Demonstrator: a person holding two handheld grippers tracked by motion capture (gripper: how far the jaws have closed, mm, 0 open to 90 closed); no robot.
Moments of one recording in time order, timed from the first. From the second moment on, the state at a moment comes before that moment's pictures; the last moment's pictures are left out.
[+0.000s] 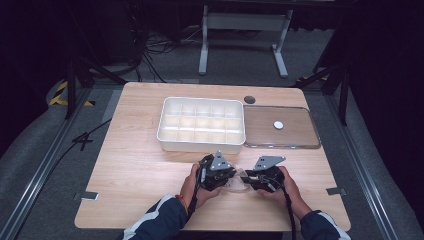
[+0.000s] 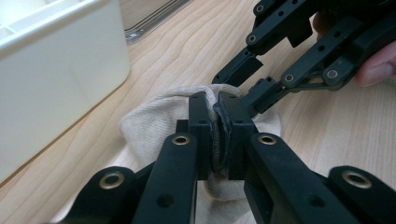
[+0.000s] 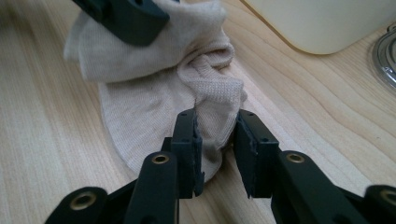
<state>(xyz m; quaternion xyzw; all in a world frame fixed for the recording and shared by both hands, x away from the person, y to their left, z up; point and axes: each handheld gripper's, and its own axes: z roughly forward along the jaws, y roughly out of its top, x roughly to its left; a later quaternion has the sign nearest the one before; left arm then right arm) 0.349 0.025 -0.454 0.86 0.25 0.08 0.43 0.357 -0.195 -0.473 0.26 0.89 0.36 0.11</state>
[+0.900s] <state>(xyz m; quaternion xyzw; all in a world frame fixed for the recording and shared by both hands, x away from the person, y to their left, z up) 0.352 0.008 -0.468 0.86 0.25 0.07 0.44 0.358 -0.193 -0.473 0.27 0.89 0.36 0.10</state>
